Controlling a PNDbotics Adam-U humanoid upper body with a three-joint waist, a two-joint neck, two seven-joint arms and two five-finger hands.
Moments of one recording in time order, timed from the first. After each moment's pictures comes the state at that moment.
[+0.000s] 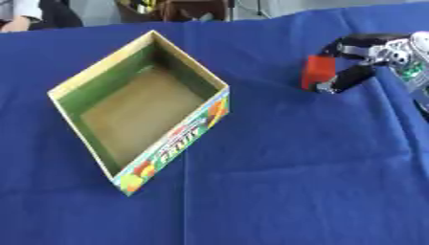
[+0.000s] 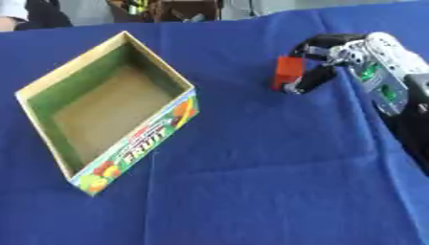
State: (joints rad) left arm -0.39 0.41 0.13 -1.98 -0.03 -0.18 0.29; right arm -0.85 -0.77 0.28 -1.28 0.77 0.09 0.69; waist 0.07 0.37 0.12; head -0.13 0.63
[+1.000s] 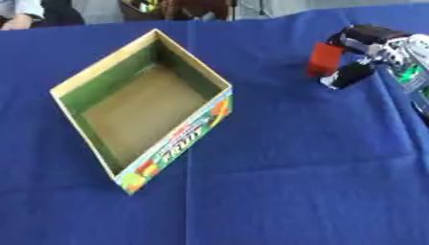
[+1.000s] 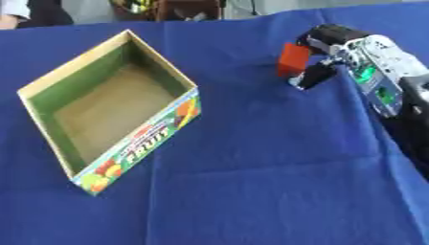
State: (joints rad) left arm -0.39 0.40 0.13 -1.98 -0.03 -0.18 0.29; right arm -0.86 -0.76 0.27 -1.34 0.80 0.14 0.51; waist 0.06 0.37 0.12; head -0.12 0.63
